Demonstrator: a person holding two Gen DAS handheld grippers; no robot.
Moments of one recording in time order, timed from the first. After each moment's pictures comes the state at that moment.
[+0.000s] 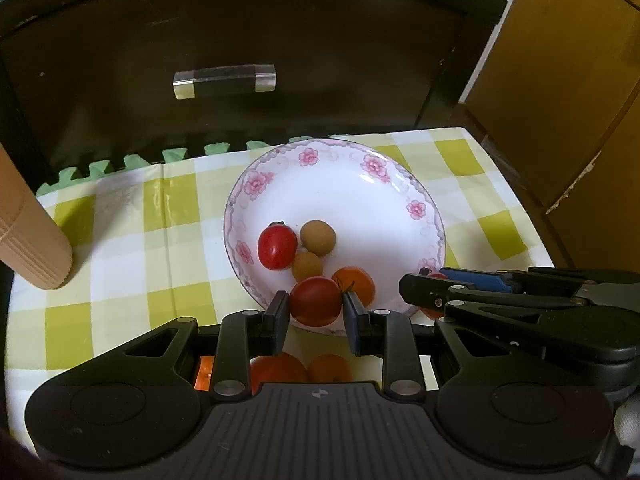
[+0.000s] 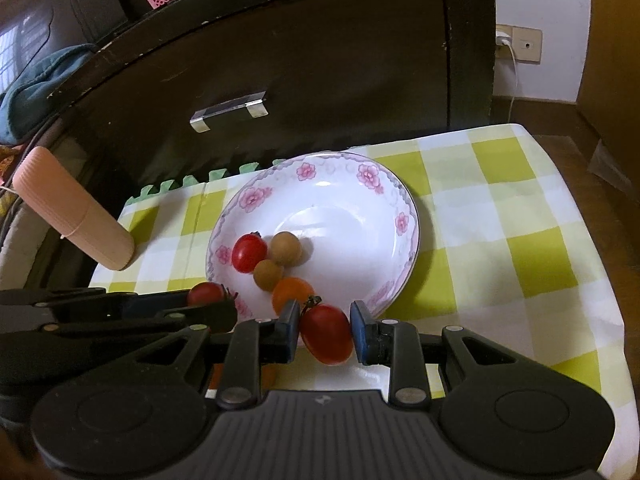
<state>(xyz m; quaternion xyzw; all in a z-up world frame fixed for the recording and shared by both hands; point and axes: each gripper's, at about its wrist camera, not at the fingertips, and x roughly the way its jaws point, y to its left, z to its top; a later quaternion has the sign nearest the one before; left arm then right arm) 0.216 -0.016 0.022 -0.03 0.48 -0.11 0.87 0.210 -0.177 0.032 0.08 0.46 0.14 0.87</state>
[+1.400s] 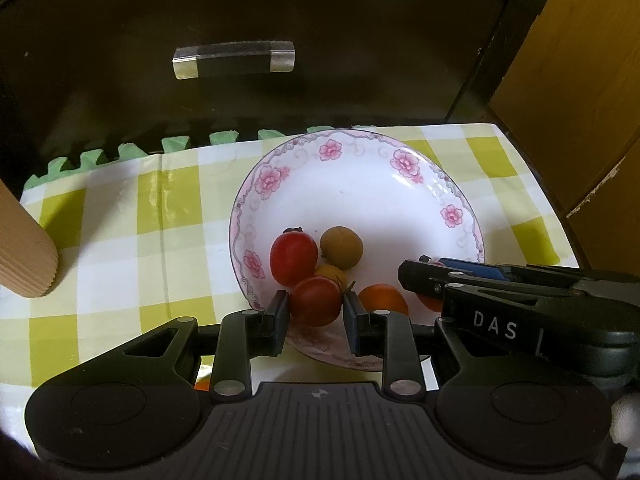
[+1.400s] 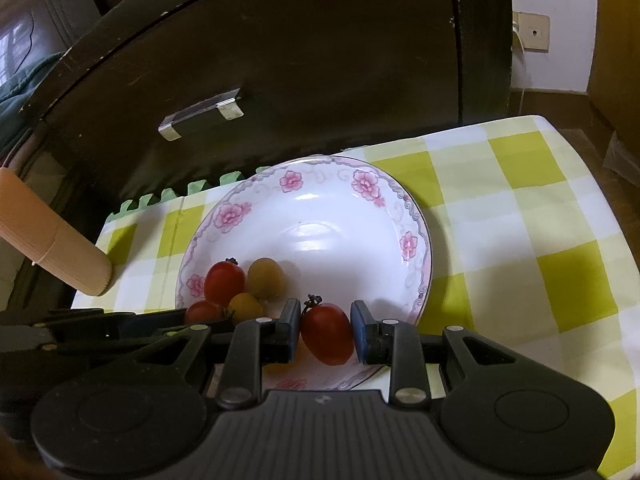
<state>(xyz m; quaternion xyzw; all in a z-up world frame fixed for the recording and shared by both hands) 0.246 -0.012 -0.002 -0.03 0.50 -0.09 0.86 0.250 -0.174 0.001 0.10 0.46 0.15 0.87</state>
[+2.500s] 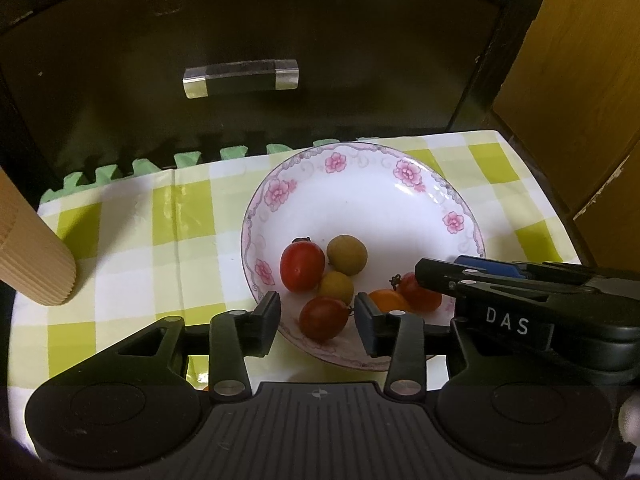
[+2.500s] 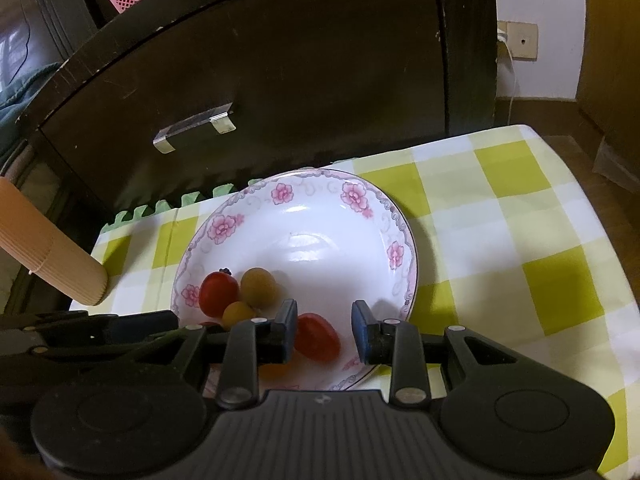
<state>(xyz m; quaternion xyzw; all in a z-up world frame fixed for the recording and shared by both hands) 0.237 -0.016 0.009 -0.02 0.48 -0.07 0.87 0.245 -0.176 0.009 0.10 0.45 0.13 0.88</state>
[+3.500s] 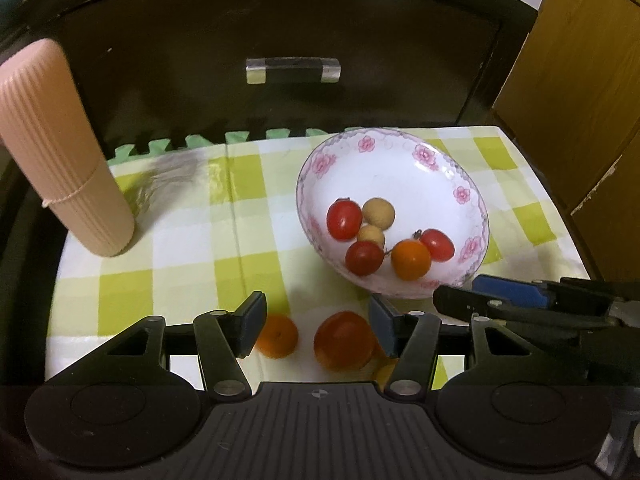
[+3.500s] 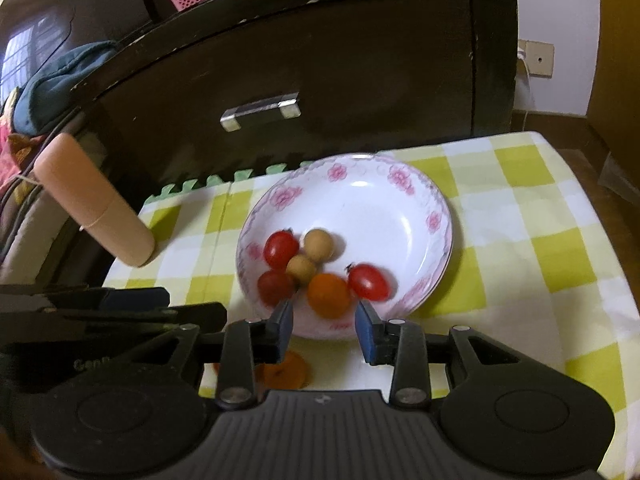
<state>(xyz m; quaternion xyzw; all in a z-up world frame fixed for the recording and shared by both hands) 0.186 0.018 0.024 -0.03 0.48 -0.06 0.87 0.186 -0.154 0.033 0.08 0.44 0.16 0.88</state>
